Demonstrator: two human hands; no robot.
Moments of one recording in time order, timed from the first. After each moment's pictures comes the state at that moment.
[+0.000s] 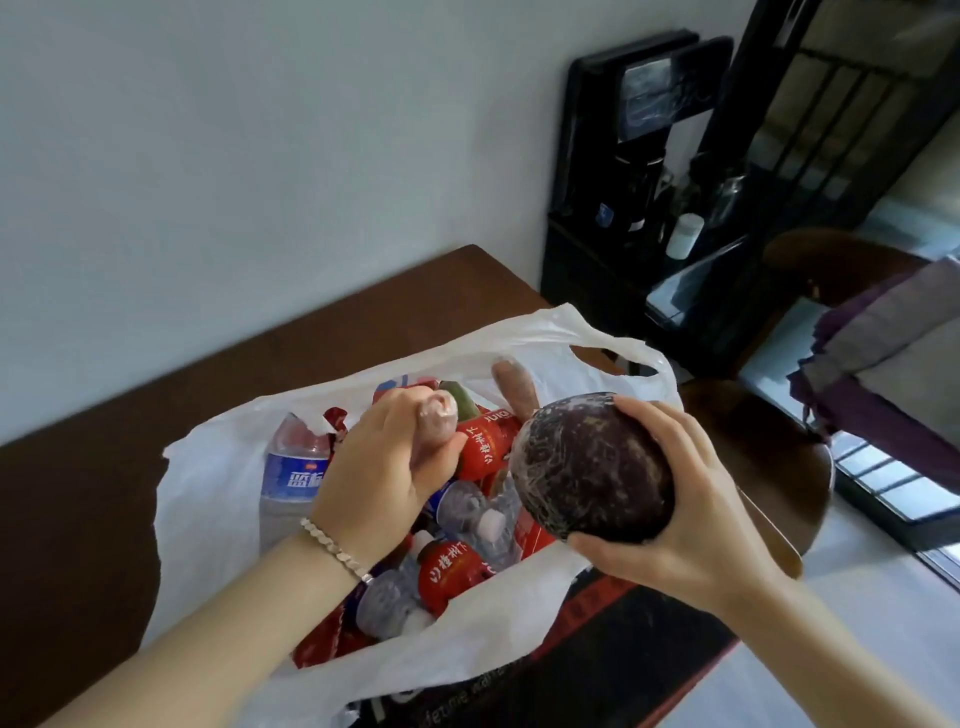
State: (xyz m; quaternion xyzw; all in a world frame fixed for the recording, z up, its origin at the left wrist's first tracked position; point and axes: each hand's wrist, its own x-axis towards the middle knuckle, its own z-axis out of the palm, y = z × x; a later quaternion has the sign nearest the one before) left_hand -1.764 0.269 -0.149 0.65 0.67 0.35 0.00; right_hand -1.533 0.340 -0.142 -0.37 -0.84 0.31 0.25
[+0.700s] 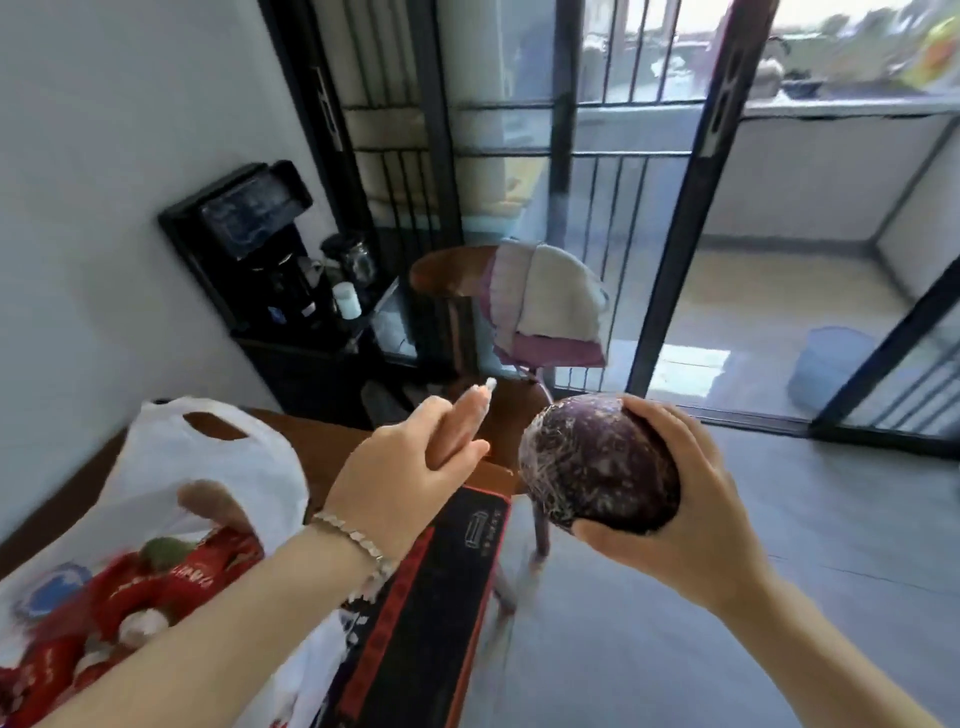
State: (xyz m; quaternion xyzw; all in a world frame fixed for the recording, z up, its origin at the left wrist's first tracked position) left_hand -1.508 0.296 -0.091 0.83 0.48 0.25 0.15; right_hand -1.294 0.204 -0.119 -0.63 -0.63 0.14 0.44
